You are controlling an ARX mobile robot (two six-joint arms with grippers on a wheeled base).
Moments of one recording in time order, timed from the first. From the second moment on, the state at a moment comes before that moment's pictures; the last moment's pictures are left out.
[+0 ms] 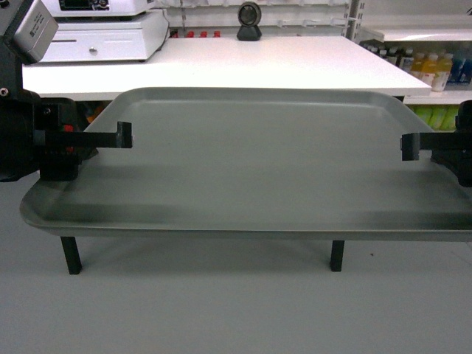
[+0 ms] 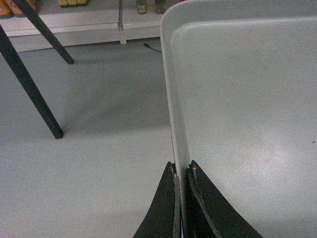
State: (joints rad) left arm -0.28 1.47 0.70 0.28 -0.18 -0.08; right arm 0.27 1.49 0.74 0.18 0.15 0.14
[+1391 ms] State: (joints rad) left arm -0.28 1.47 0.70 0.28 -0.18 -0.08; right arm 0.27 1.48 0.74 0.19 0.15 0.14
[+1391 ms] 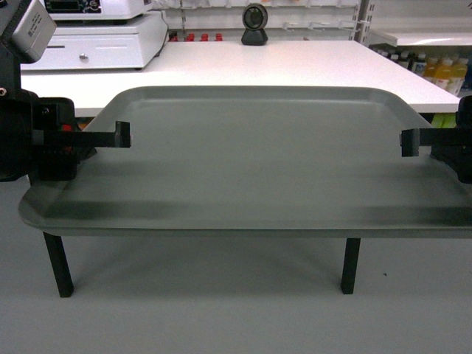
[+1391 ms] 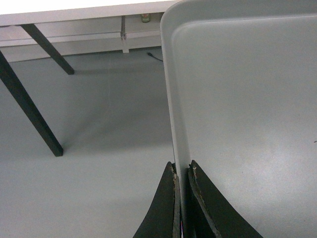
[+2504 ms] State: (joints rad) left arm -0.28 1.47 0.70 0.28 -0.18 -0.08; right arm 0.27 1.49 0.74 0.18 0.15 0.14
